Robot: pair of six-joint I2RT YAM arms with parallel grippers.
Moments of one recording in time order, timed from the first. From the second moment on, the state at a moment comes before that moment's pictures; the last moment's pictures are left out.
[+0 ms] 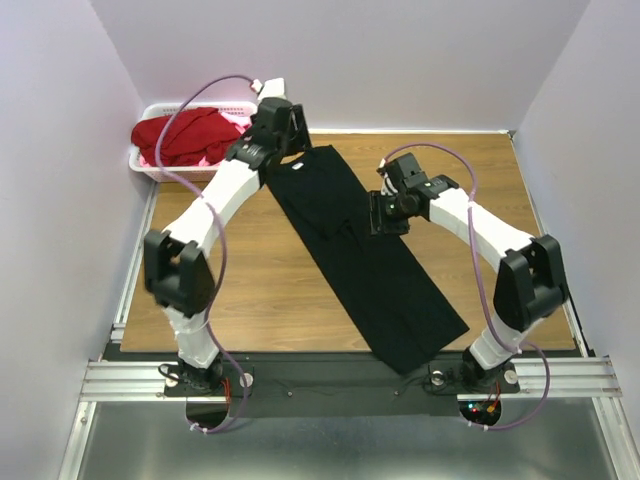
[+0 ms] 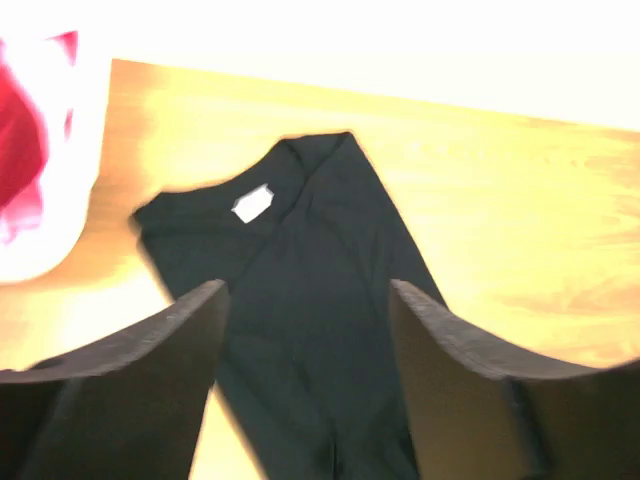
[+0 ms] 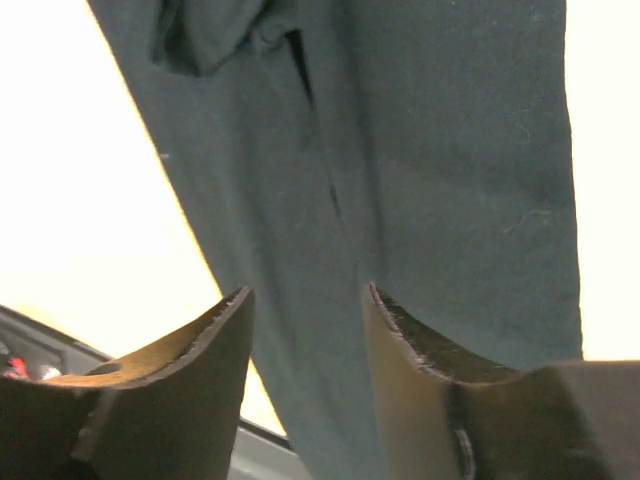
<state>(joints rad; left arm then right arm) -0.44 1.89 1.81 -0.39 -0.25 -0.42 0.47 1.65 1.36 -0.74 -0.21 0.40</state>
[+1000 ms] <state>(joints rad) -0.48 2.22 1.72 -0.40 -0.28 -0.41 0.47 1.76 1.15 -0.60 -0.26 0.38</state>
